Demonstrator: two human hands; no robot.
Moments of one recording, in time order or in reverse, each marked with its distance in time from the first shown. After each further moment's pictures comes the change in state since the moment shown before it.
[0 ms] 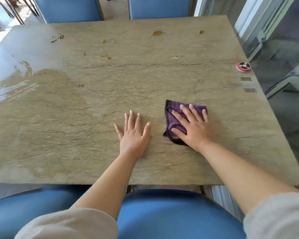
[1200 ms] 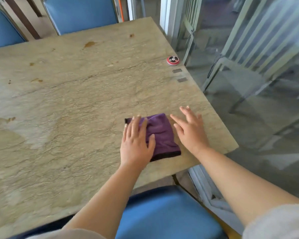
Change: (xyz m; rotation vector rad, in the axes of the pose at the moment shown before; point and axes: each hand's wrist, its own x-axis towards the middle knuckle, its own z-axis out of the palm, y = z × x) left_hand -0.030 0.124 0.068 0.190 0.062 0.481; right_hand -0.098 0.100 -0.006 0.294 0.274 0.400
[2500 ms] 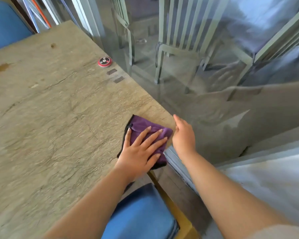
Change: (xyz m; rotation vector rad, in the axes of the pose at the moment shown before) left_hand 0.006 0.099 0.047 0.245 -0.321 0.810; right_hand -0.074 0.079 -0.031 0.329 0.245 0.729
